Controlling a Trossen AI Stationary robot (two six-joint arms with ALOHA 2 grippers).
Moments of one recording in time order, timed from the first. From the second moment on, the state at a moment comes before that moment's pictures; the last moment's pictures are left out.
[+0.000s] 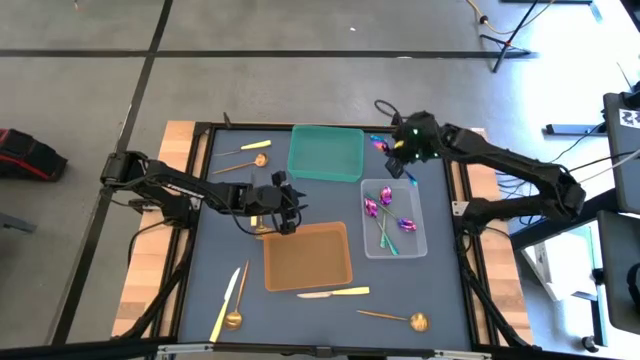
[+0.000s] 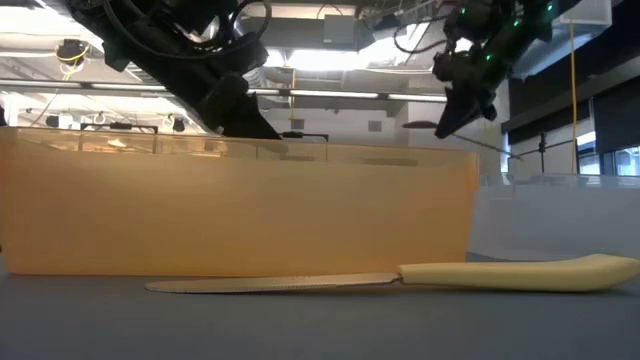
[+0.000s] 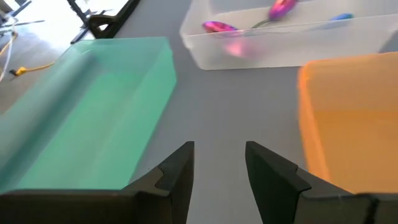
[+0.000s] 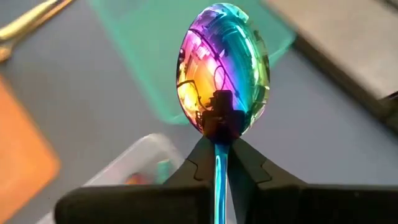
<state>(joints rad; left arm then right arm) -0.04 1.44 0.65 0.20 -0.38 0.03 -0.55 1.17 0.95 -0.65 -0.06 0.12</state>
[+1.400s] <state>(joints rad) -0.18 1.44 0.65 0.30 -0.38 -0.02 0.05 1.15 0.74 -0.66 0.17 0.54</state>
